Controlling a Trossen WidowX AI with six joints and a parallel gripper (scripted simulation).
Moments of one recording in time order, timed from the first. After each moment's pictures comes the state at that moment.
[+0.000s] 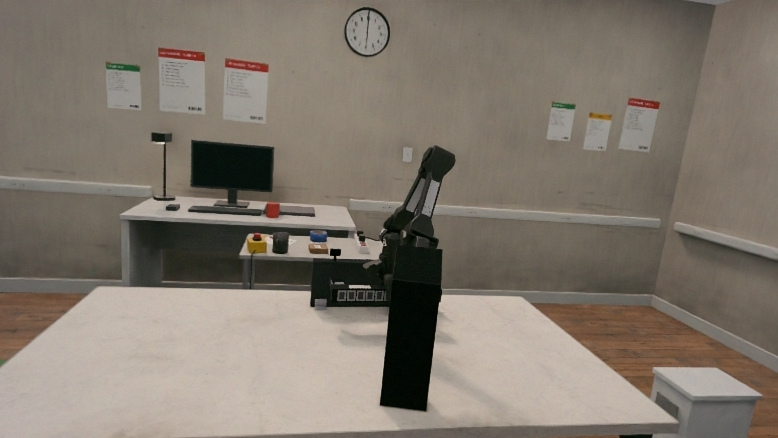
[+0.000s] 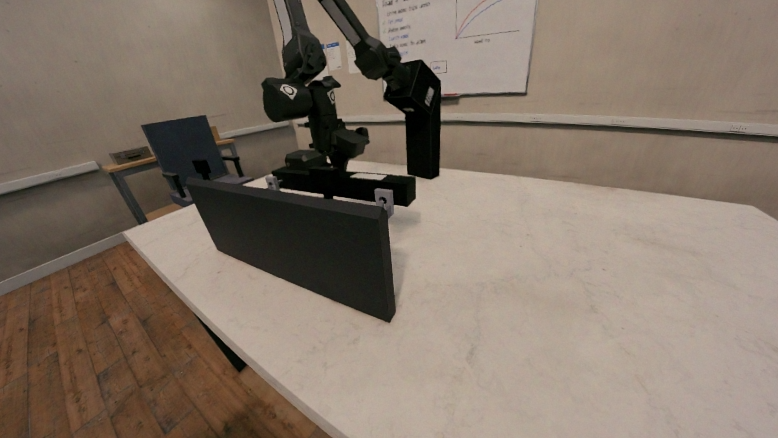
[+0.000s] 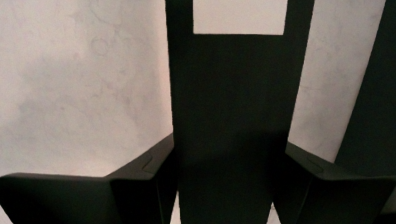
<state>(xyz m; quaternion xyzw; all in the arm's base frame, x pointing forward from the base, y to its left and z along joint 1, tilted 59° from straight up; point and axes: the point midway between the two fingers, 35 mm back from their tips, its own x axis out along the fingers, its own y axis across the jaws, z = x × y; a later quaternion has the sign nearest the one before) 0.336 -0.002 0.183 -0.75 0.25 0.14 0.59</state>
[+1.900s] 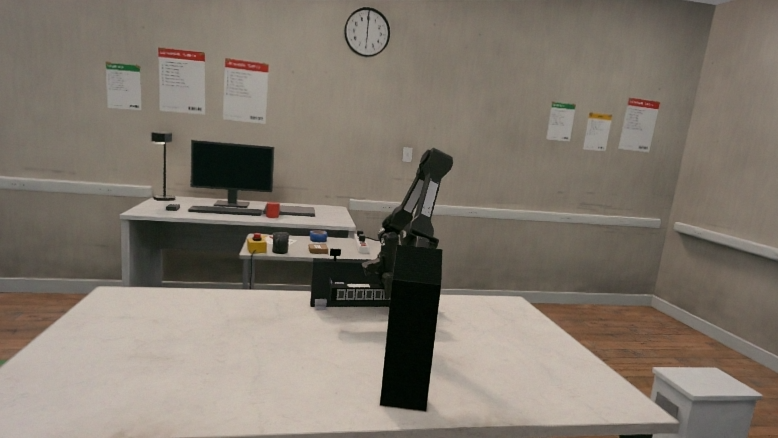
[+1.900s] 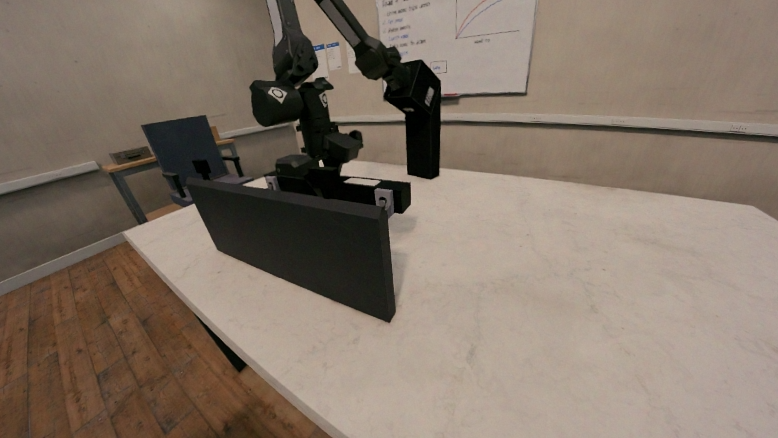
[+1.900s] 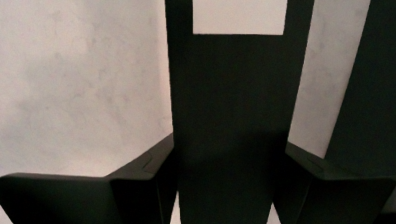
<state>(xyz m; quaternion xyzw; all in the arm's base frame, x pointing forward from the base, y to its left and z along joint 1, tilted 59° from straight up) 0.350 0.000 0.200 -0.75 0.26 0.14 0.59</state>
